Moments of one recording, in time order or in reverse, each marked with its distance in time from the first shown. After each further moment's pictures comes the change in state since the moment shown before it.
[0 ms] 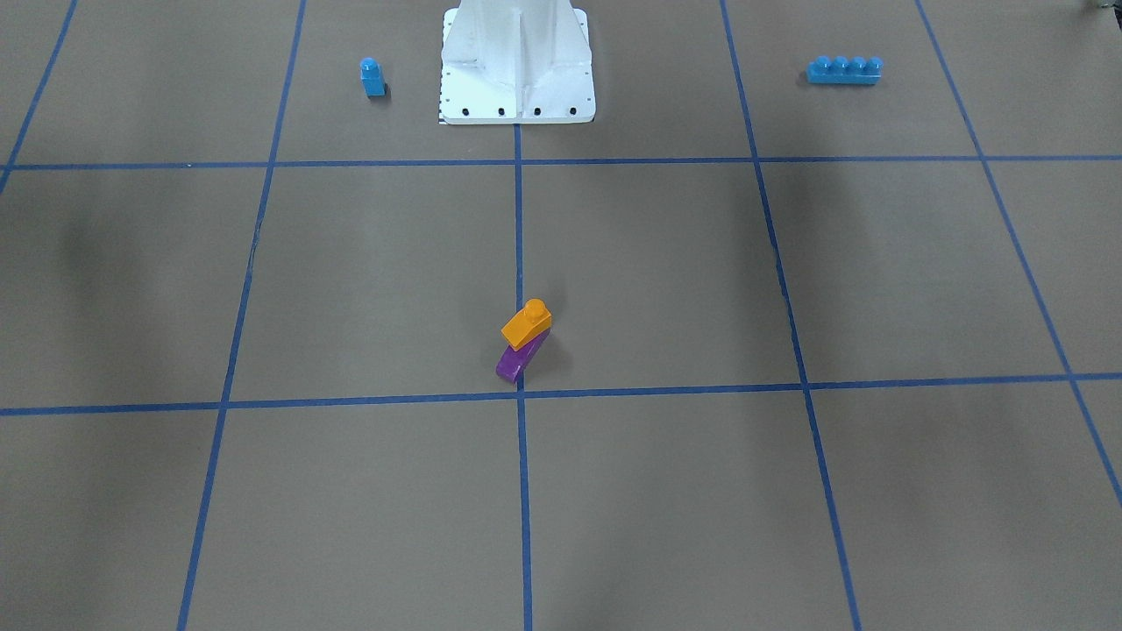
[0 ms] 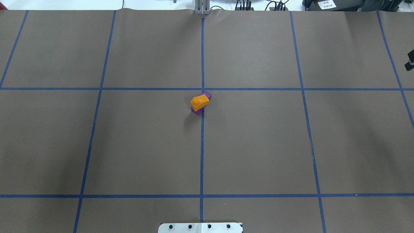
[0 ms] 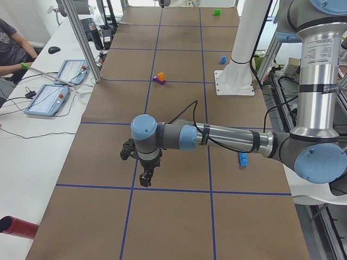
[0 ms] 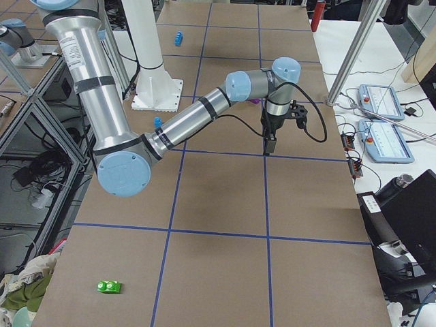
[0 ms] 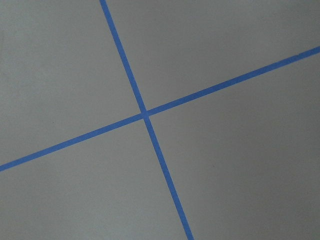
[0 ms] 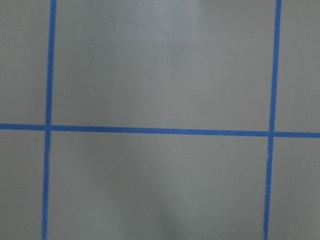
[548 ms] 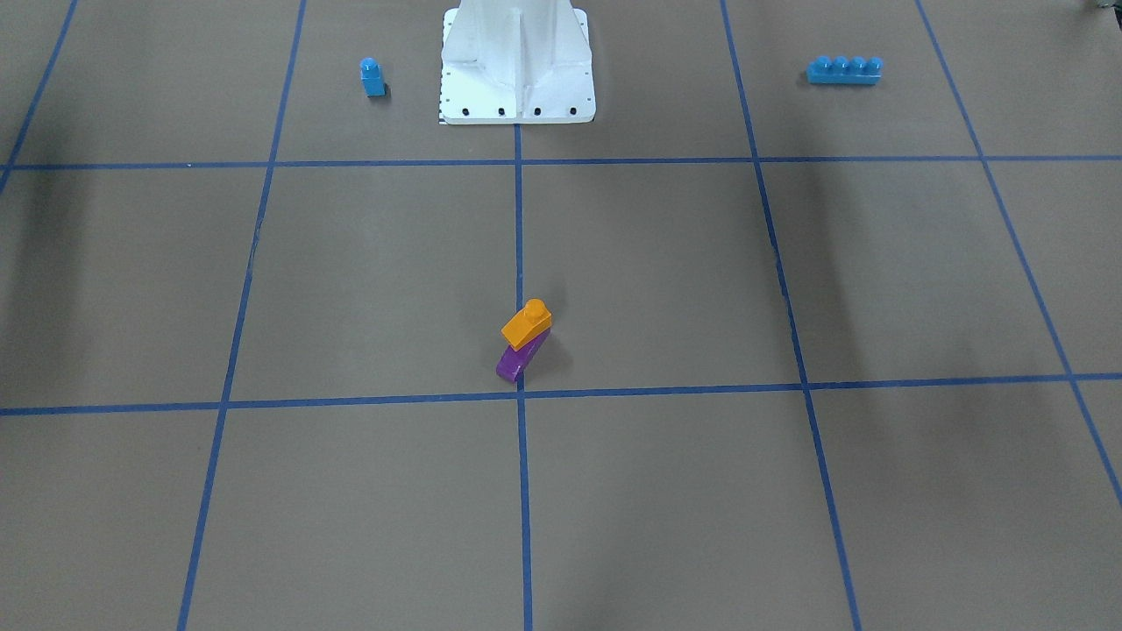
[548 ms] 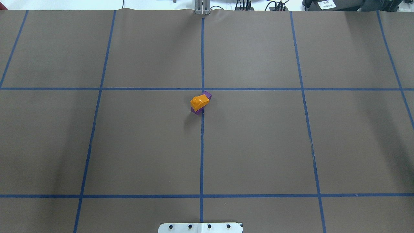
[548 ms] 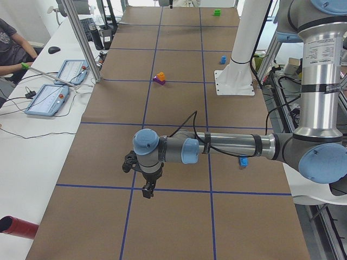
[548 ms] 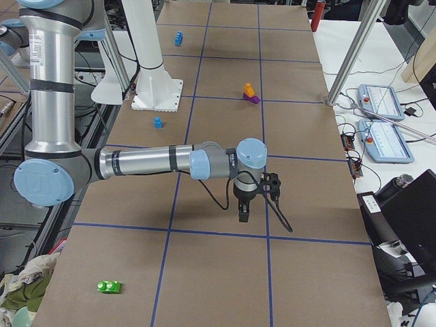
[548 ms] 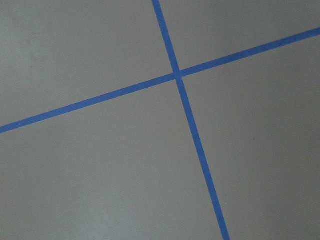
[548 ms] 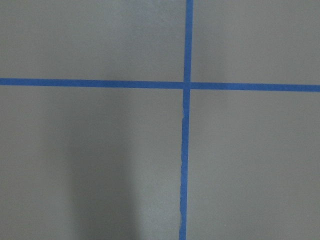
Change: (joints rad) left arm -0.007 0.016 0.046 -0.045 -0.004 0.001; right arm 0.097 -0.198 -0.124 0.252 0.042 -0.070
